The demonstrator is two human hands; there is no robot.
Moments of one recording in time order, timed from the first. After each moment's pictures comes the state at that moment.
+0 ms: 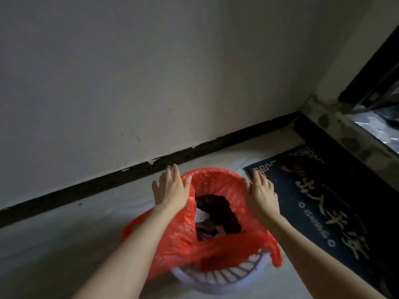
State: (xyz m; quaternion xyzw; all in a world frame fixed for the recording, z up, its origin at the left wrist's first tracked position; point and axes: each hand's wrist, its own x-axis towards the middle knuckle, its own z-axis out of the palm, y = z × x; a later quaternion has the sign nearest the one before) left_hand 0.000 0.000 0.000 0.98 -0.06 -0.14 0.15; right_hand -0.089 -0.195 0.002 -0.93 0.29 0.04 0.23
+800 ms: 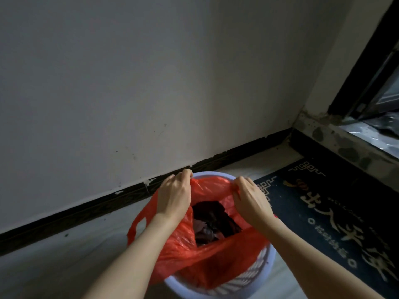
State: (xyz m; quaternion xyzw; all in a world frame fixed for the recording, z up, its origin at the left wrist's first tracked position) left_hand 0.009 -0.005 -0.007 0.92 -0.29 0.21 0.14; right_hand -0.064 -0.185 -0.025 -0.96 0.09 -0.14 0.21
